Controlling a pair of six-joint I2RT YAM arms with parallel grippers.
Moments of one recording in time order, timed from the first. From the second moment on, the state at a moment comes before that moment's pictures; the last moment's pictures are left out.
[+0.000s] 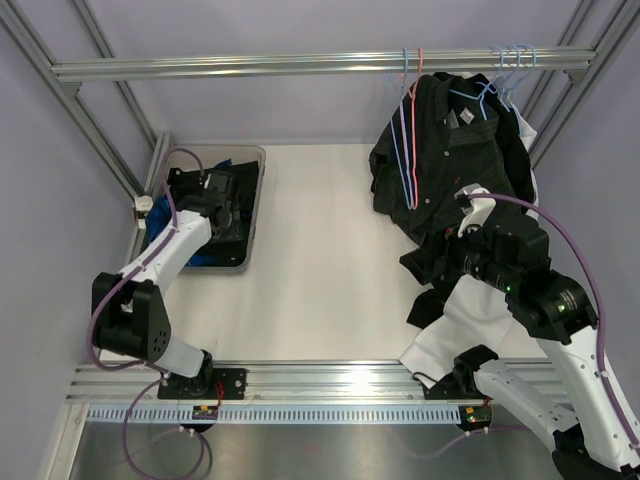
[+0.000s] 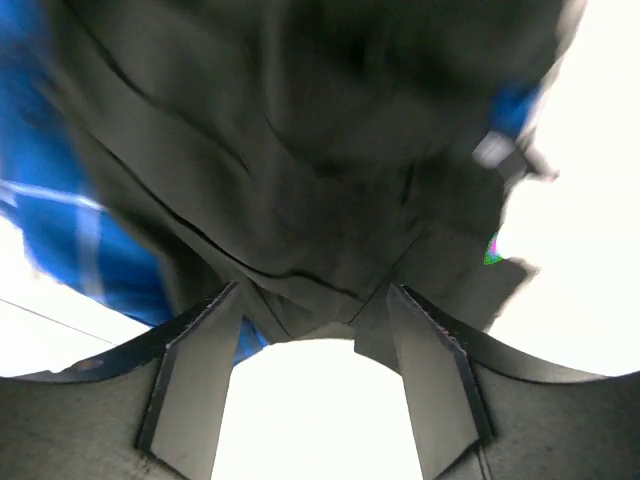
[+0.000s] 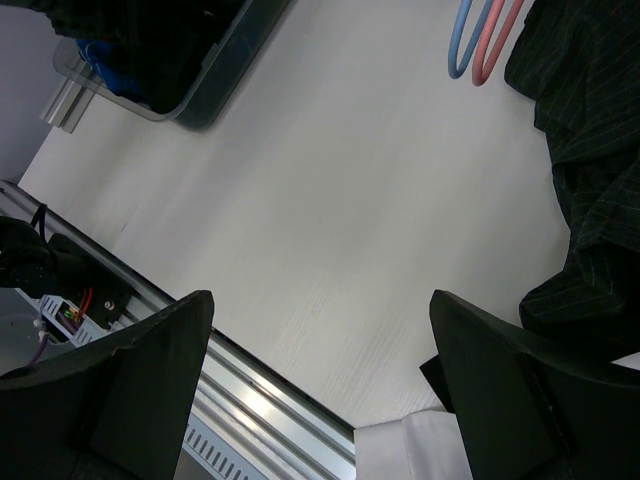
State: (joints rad) left arm -0.24 1.46 1.18 -0.76 -0.40 -0.33; right arm 0.44 0.75 1.18 -0.86 -0.23 0.25
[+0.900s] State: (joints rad) left arm -0.21 1.32 1.24 -0.78 -0.36 -0.37; right arm 0.44 0.78 1.23 -0.87 -0.21 0.23
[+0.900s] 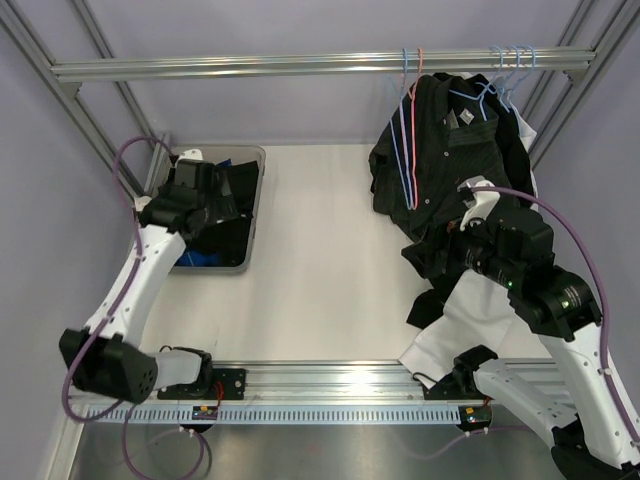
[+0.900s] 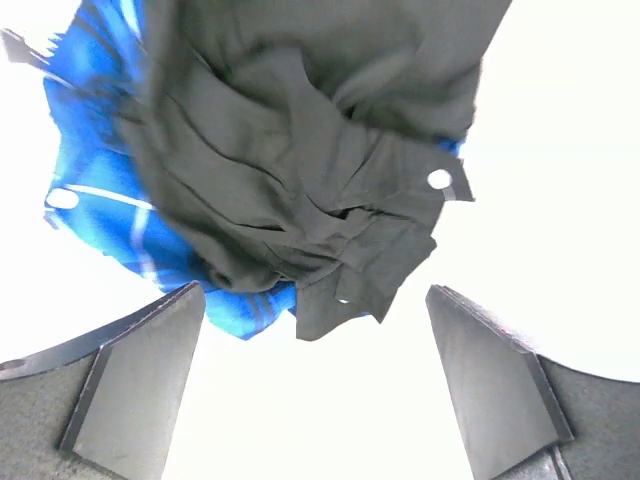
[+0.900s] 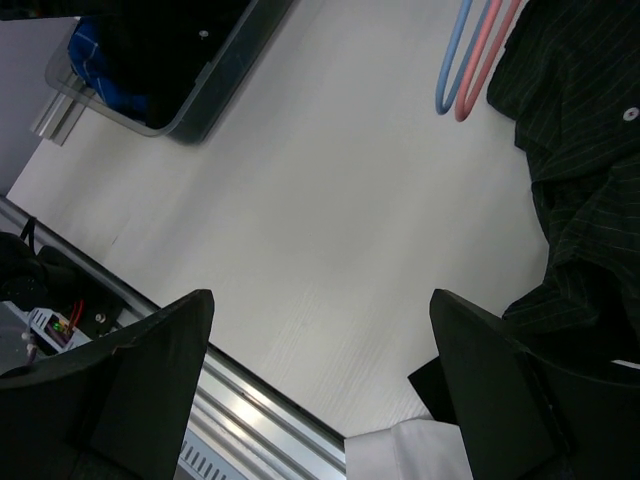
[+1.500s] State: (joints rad) left arm -0.21 0.60 1.32 -0.93 -0.35 -0.34; right arm 0.44 0.62 1.42 -0.89 0.12 0.19
